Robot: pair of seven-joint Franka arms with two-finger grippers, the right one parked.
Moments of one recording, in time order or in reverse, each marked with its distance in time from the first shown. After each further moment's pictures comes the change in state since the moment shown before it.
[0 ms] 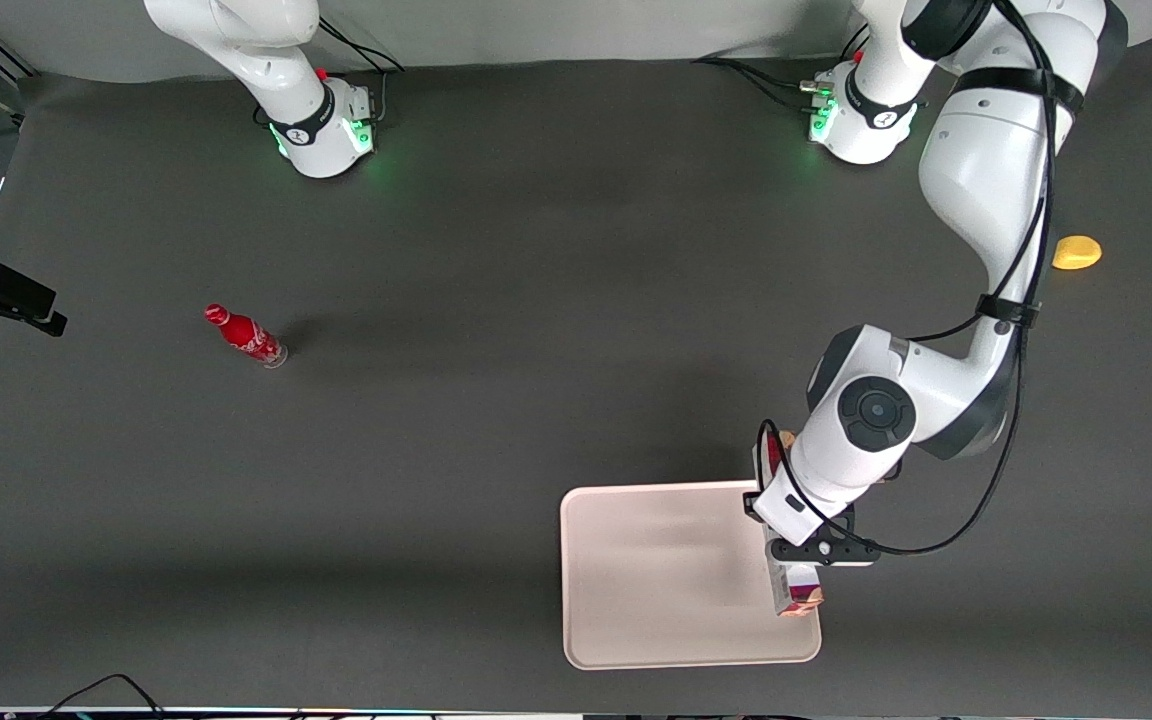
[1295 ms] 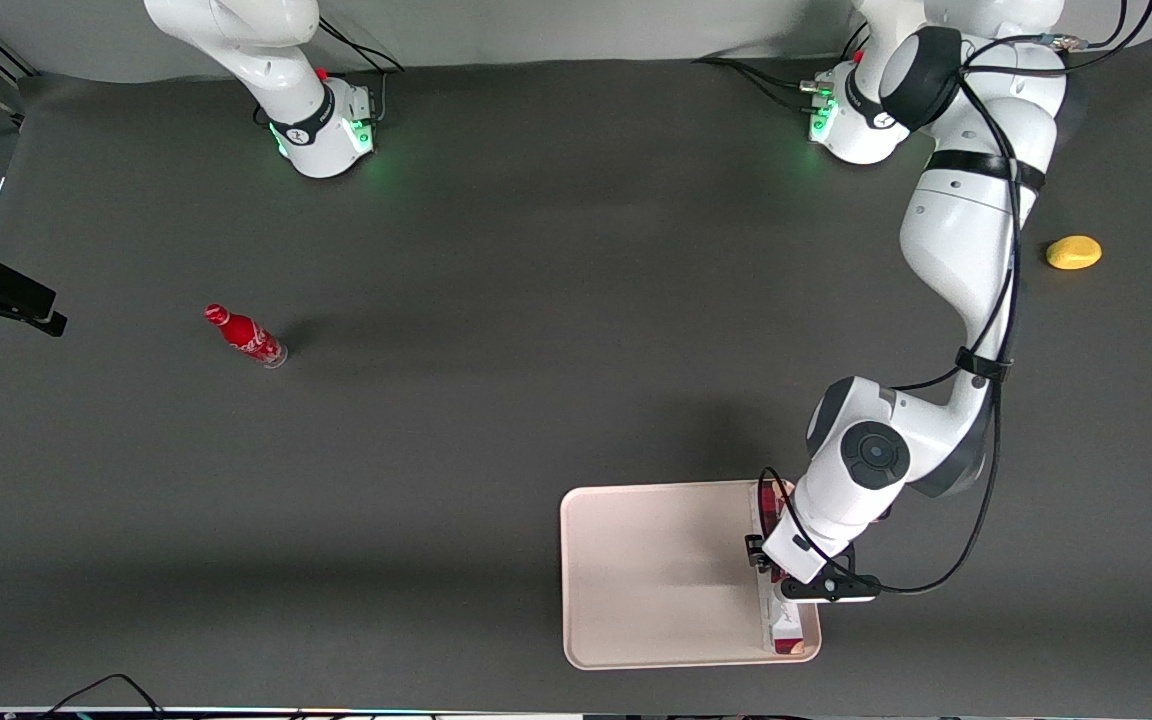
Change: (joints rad) arm -0.010 0.207 0.047 0.161 0.007 0.160 -0.003
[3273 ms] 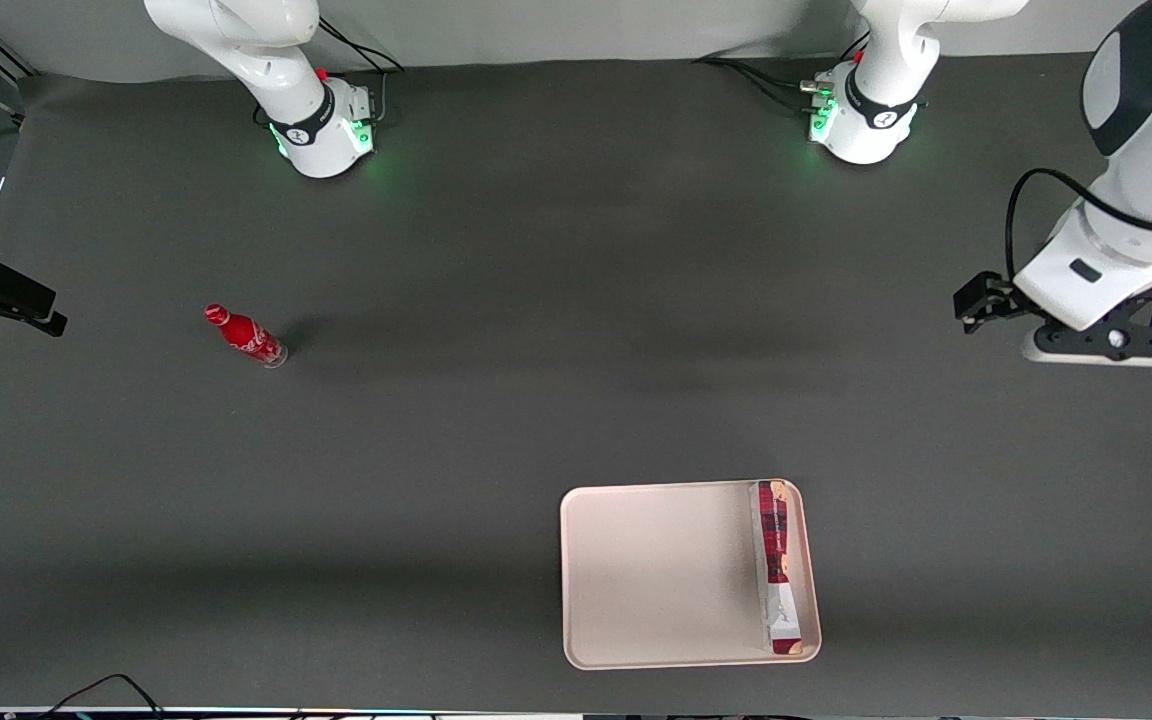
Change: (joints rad) arm 0.049 -0.993 0.191 -0.576 -0.191 -0.687 0.423
